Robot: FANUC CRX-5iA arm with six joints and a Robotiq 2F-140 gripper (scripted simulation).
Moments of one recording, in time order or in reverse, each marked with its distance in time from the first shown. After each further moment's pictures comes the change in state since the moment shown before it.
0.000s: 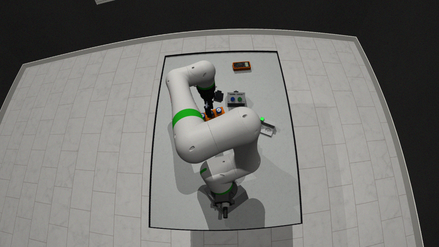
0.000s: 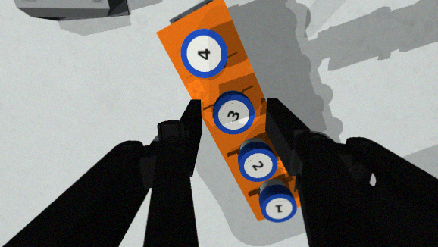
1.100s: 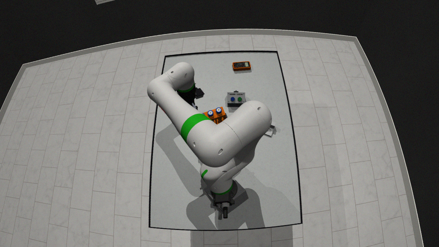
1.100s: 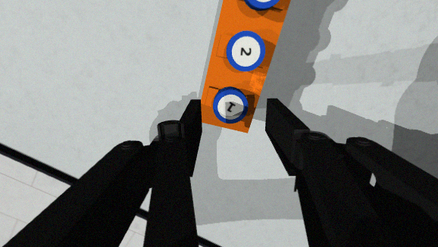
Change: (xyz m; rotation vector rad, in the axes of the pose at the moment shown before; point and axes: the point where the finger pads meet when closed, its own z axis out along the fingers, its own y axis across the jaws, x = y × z) arm -0.091 0.043 -0.034 -0.002 -0.006 -0.695
